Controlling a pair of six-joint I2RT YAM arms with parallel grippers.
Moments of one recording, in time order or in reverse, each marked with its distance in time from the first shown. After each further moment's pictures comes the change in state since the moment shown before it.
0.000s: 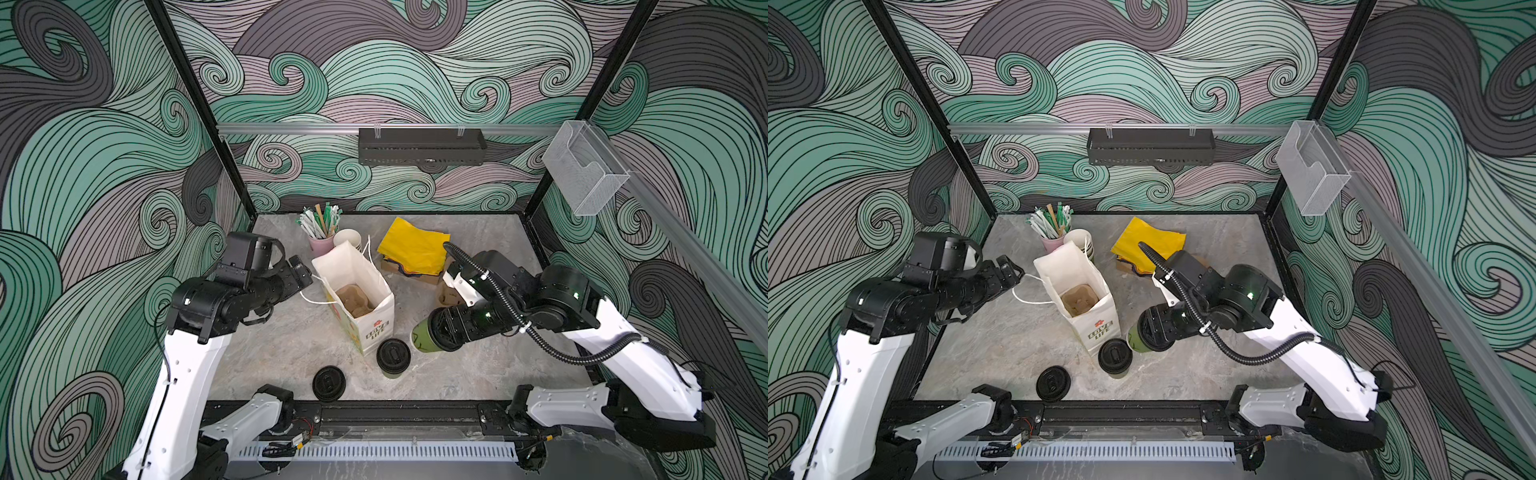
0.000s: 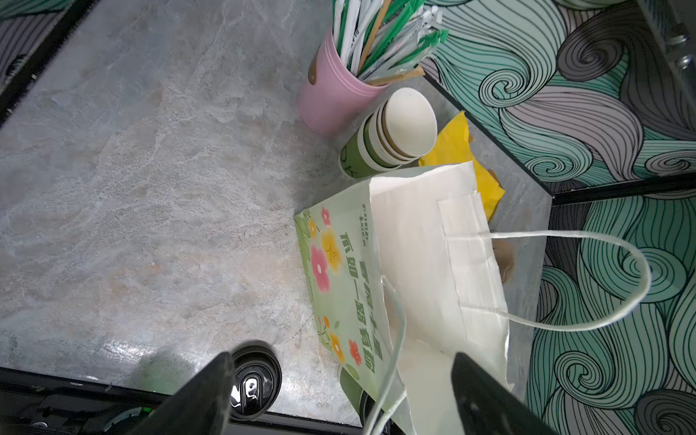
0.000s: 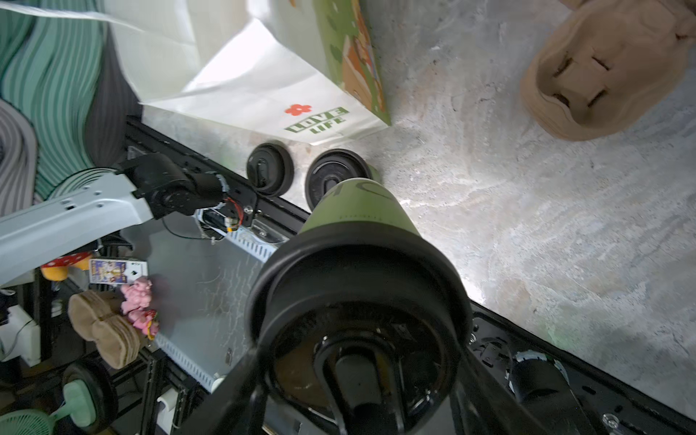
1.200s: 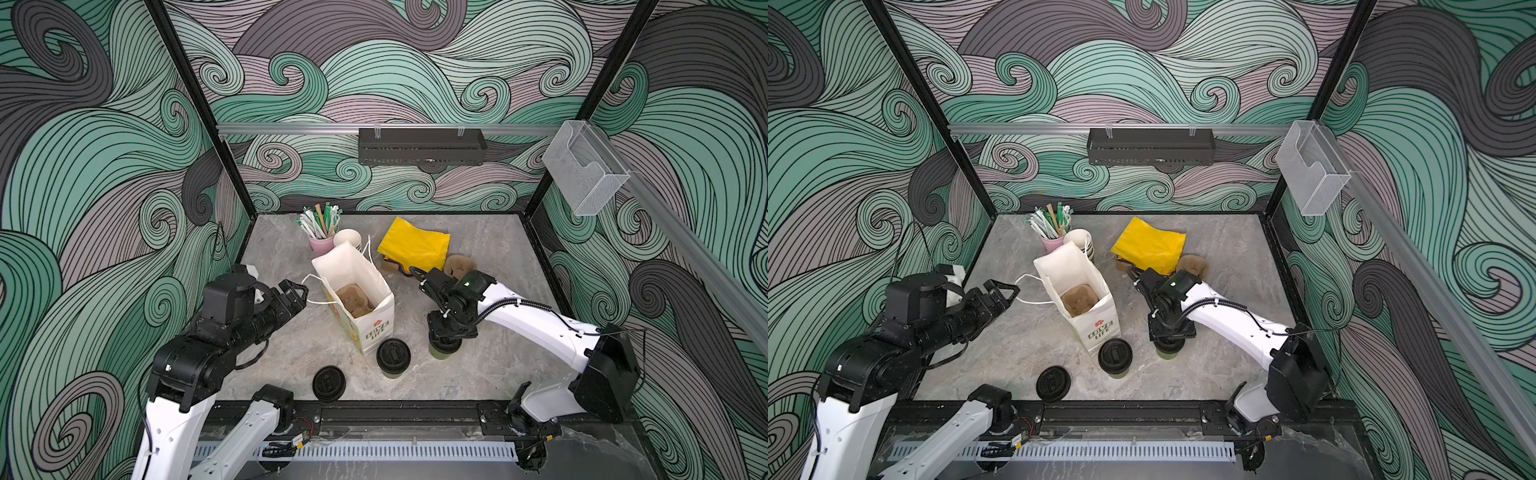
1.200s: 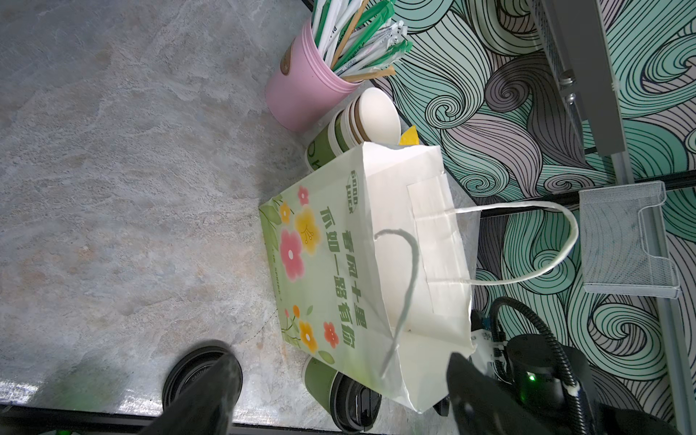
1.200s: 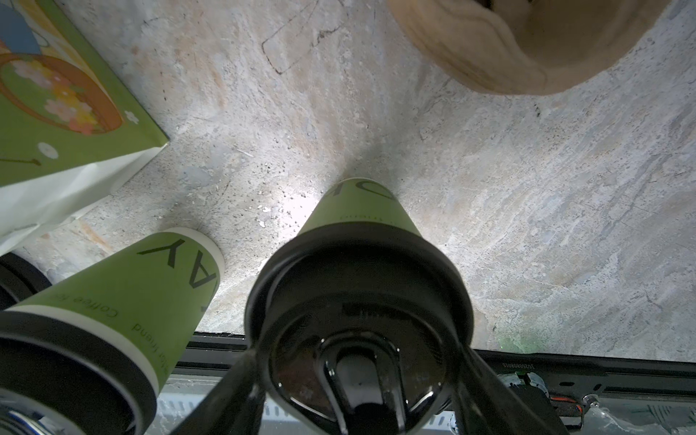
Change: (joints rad) left arm -0.002 -0.315 -0.274 0.160 0.054 -0.119; right arm -0.178 0.203 -0.545 0.294 0.138 0.053
